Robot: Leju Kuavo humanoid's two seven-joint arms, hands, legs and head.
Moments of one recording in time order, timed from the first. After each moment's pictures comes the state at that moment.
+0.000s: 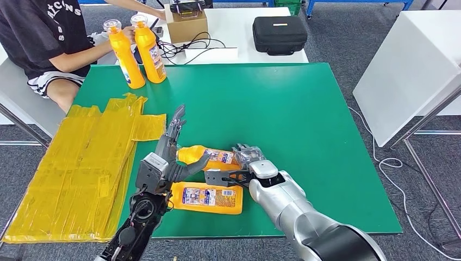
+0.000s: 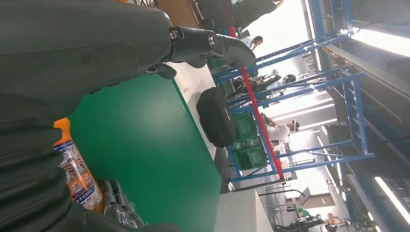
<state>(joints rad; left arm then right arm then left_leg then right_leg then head) -0.23 -0.15 -0.34 -1.33 -0.22 0.11 -0.52 -0.77 0.33 0.38 -0.32 1.40 0.10 0.16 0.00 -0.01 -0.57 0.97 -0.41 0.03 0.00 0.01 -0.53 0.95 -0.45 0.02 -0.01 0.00</state>
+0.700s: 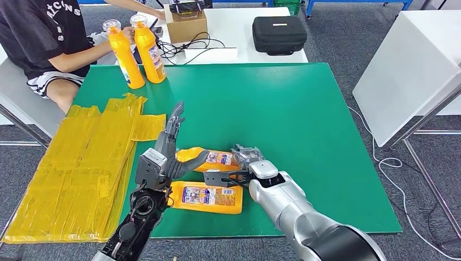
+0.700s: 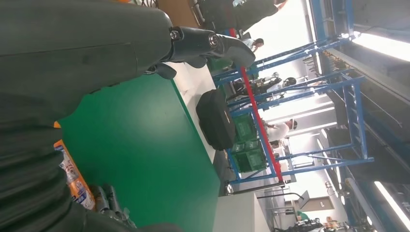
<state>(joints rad) -0.26 -0.15 -0.35 -1.30 -0.19 0.12 -0.53 -0.76 0.33 0.38 -0.32 1.40 0.10 0.14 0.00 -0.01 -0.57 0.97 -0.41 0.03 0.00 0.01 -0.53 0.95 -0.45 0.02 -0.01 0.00</state>
